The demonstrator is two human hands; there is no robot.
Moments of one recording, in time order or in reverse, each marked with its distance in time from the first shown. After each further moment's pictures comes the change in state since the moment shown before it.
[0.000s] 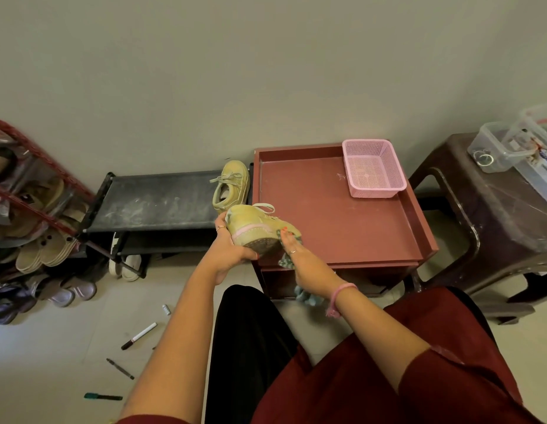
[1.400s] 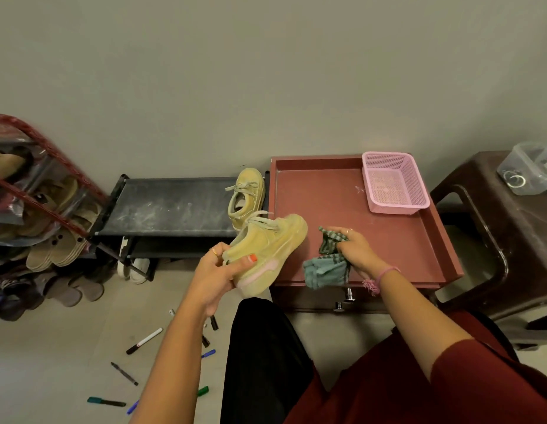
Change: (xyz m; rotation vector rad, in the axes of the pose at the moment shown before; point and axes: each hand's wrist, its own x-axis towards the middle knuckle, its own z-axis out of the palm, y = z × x) left_hand -0.024 -0.008 -0.040 -0.215 0.093 0.071; right_hand 0.054 0.050 -0.049 0.718 0.308 0.434
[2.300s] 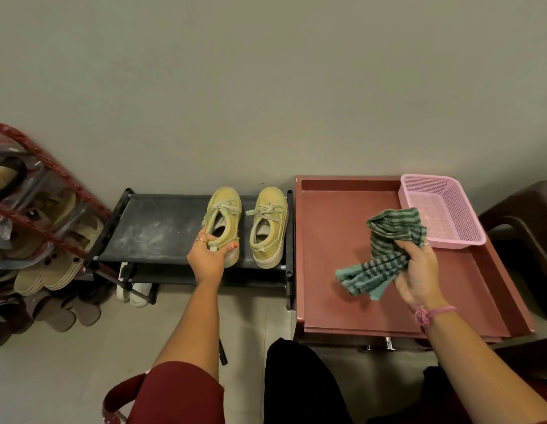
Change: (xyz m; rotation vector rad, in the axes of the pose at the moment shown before) left_hand 0.194 -0.022 -0.083 0.370 0.599 0.219; right_hand 0.047 -0.031 0.010 0.918 0.306 -0.170
